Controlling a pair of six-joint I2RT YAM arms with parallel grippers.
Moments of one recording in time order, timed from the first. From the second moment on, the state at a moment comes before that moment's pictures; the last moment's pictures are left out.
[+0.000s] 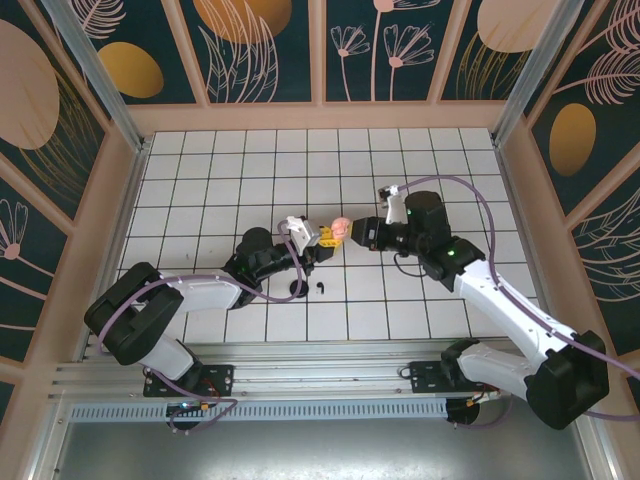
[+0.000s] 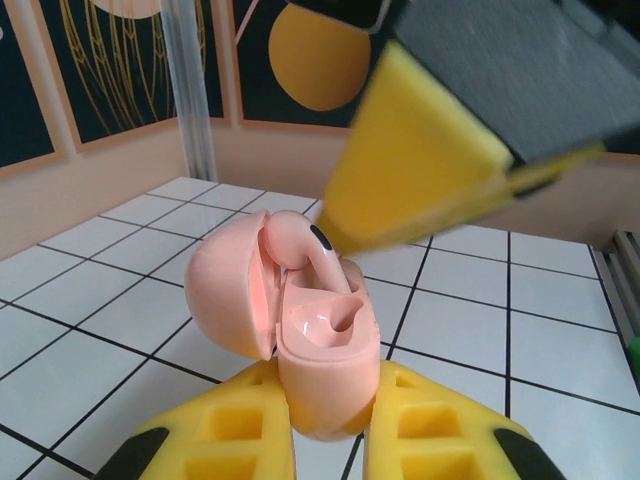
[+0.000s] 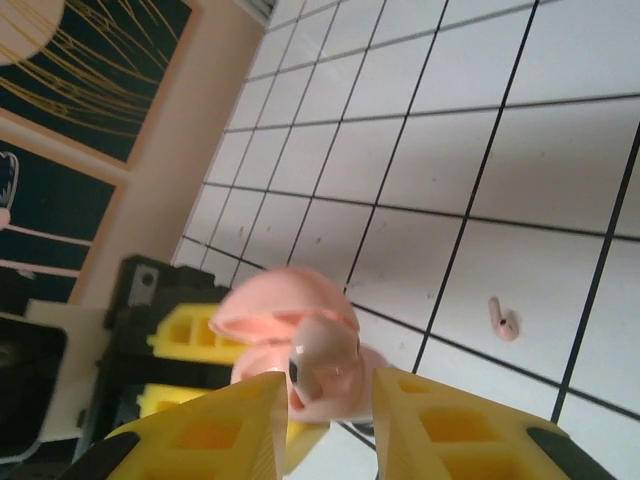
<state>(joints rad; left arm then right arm) -0.74 1.54 0.56 0.95 0.45 0.00 0.52 1.08 0.83 -0.23 -0.45 0.60</state>
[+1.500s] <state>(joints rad) -0.74 1.52 0.57 0.90 0.47 0.05 0.46 1.13 0.89 -0.31 -0.63 0.60</state>
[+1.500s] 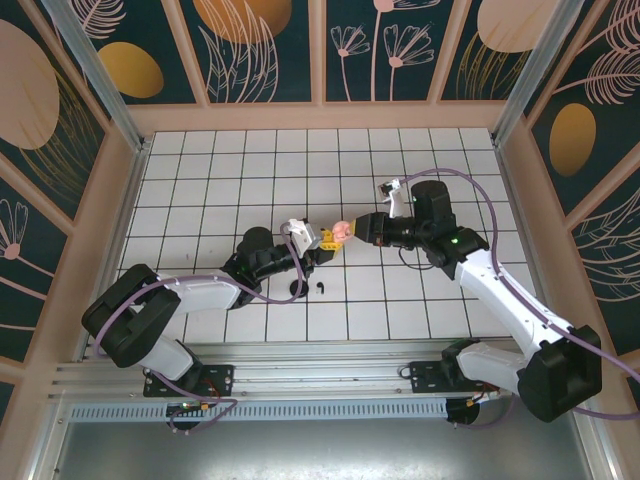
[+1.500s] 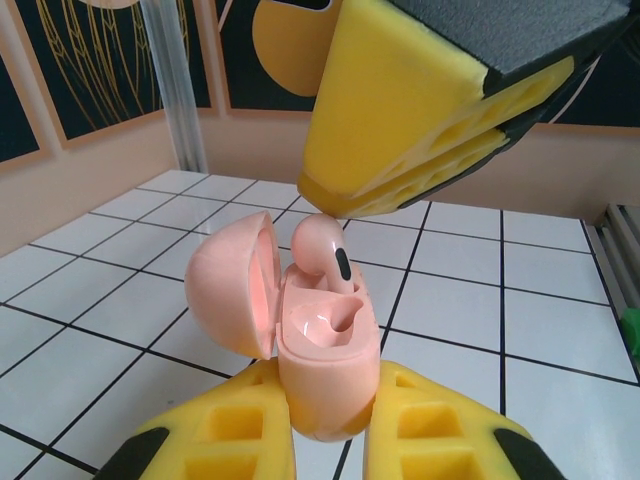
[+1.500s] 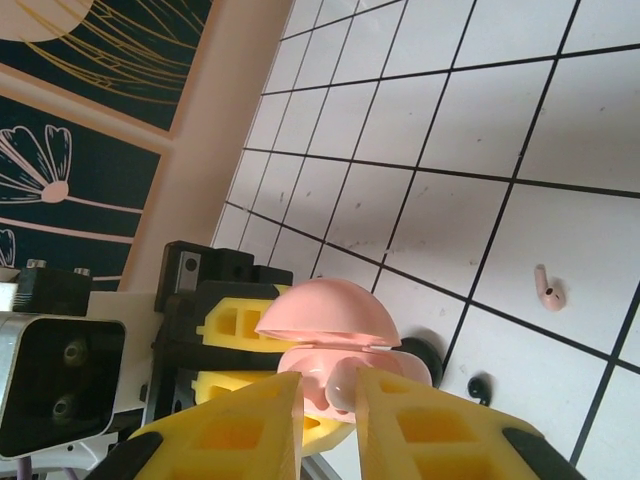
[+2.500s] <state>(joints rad) -0.74 1.51 0.57 0.87 0.46 0.05 0.51 1.18 1.00 -0.44 -0.54 0.54</state>
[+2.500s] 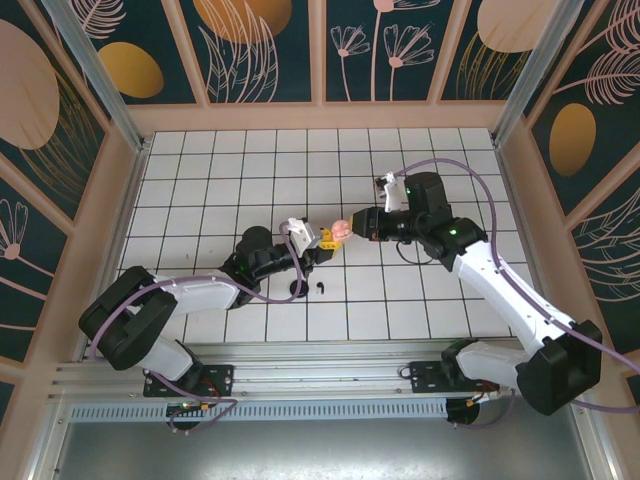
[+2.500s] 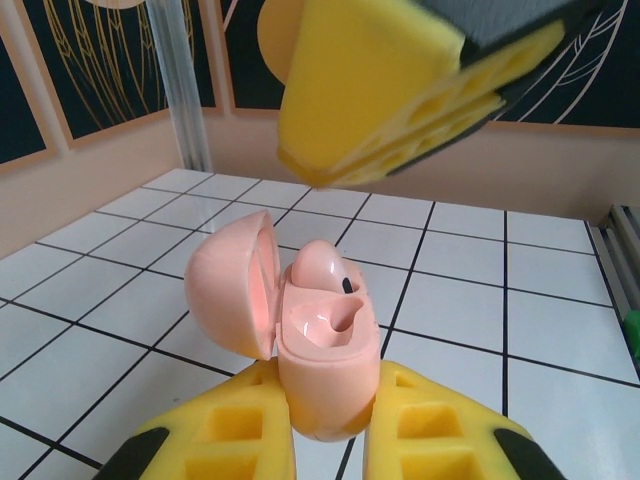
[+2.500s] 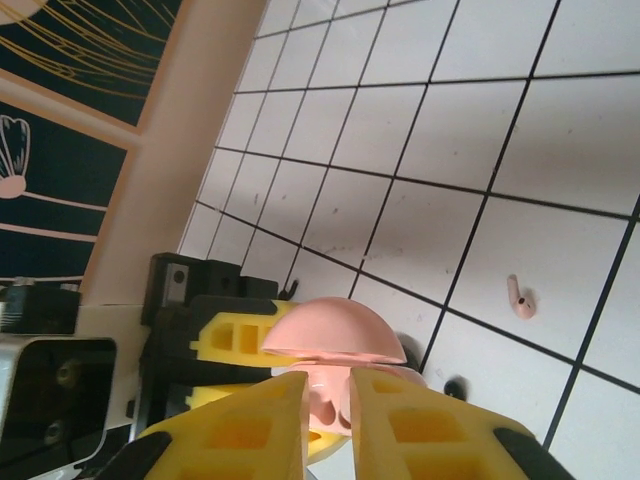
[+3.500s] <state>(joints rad) -0.59 1.35 0.37 0.85 0.26 -0.06 0.53 1.36 1.20 -0.69 -0.30 0.57</state>
